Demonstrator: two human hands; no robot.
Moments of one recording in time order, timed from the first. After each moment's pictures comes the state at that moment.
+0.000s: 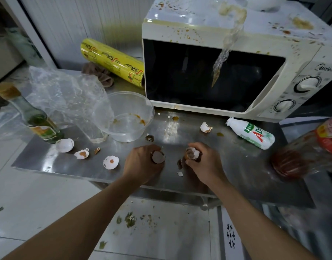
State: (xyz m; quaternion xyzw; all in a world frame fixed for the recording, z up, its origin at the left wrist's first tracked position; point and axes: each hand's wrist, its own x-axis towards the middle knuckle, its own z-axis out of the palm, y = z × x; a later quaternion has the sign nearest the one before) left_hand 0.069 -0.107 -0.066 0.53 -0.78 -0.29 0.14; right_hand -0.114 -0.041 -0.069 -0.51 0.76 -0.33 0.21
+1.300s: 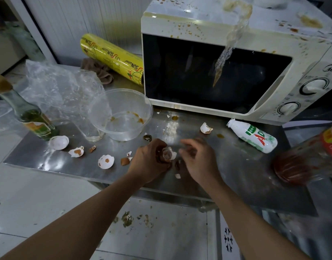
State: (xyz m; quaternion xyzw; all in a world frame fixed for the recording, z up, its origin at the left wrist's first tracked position) left_hand 0.049 -0.107 -0.069 0.49 -0.78 -0.34 0.18; right_hand -0.104 -0.054 -0.062 -0.56 0.71 -0.38 0.18
